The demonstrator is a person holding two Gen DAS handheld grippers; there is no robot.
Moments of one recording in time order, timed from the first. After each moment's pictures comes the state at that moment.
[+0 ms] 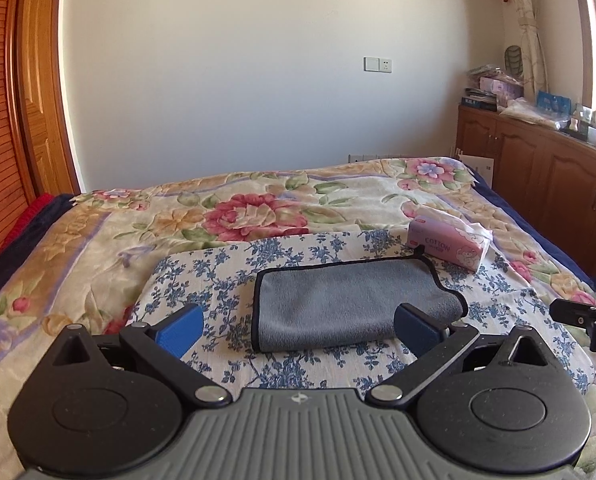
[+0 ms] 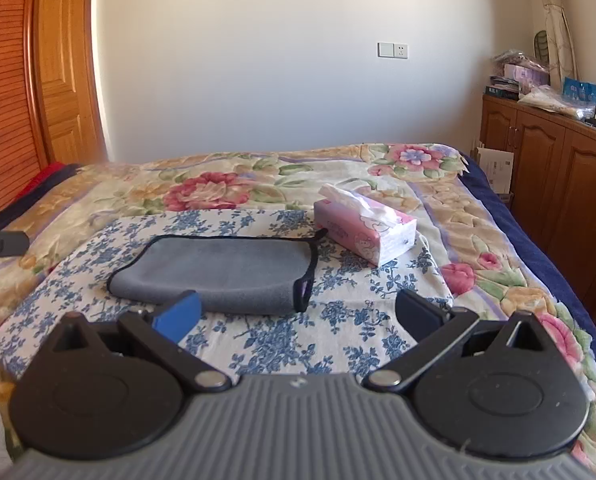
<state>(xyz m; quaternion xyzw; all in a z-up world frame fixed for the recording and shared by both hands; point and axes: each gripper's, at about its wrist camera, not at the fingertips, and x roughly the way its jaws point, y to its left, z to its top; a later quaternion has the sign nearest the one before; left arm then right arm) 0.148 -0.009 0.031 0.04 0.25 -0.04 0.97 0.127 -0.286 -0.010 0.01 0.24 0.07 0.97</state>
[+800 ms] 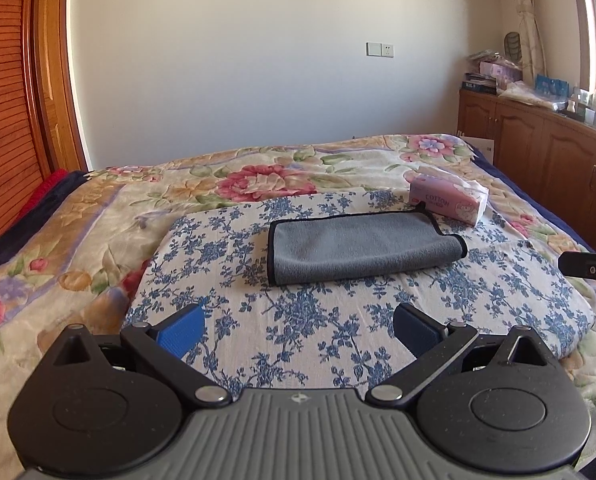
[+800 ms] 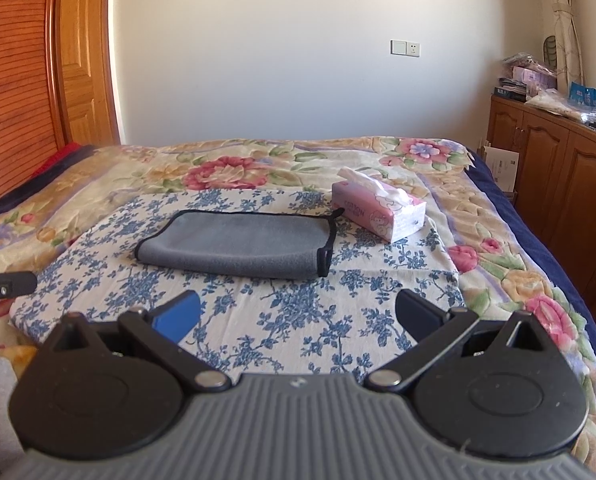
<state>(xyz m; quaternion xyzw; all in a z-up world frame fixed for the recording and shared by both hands) 0.085 0.009 -0.007 0.04 0.27 -0.04 0.96 0.085 -0.267 -0.016 -0.01 0.25 0.08 0.97</state>
